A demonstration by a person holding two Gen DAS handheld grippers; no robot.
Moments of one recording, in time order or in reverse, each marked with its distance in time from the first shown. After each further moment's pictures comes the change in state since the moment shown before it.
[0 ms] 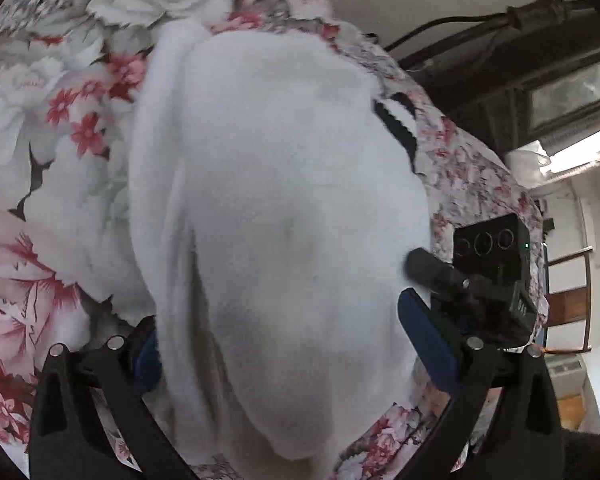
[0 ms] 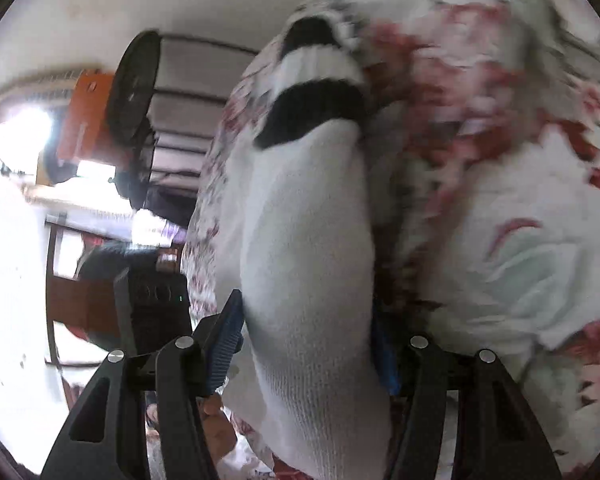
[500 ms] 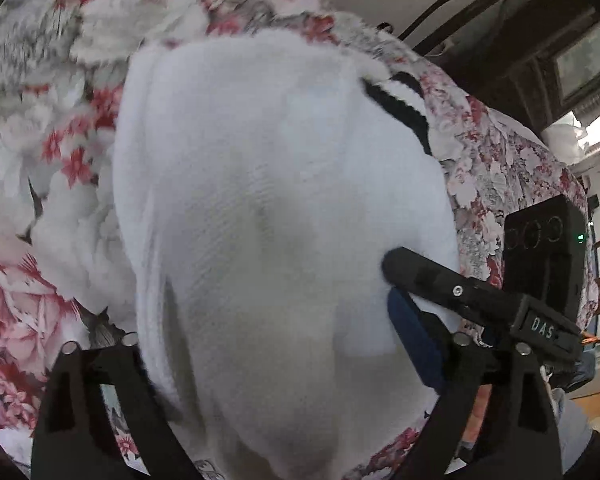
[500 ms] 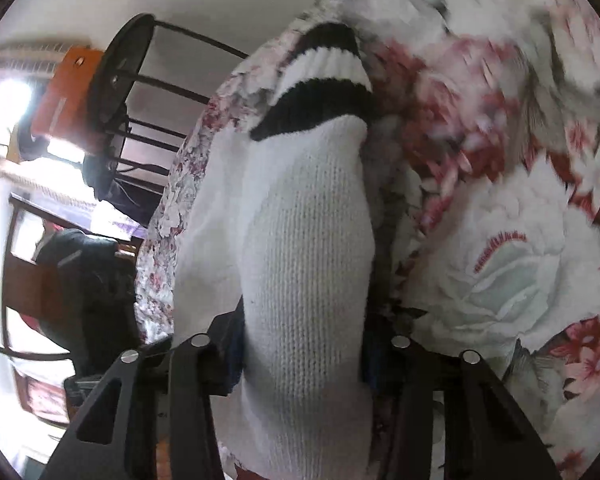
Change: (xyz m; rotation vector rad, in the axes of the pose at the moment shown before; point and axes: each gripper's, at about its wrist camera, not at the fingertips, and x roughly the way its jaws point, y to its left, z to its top) left arm 0.019 -0.043 -0.002 0.094 -0.030 0.211; right arm 0.004 0.019 -0.007 -0.084 -0.065 -0.185
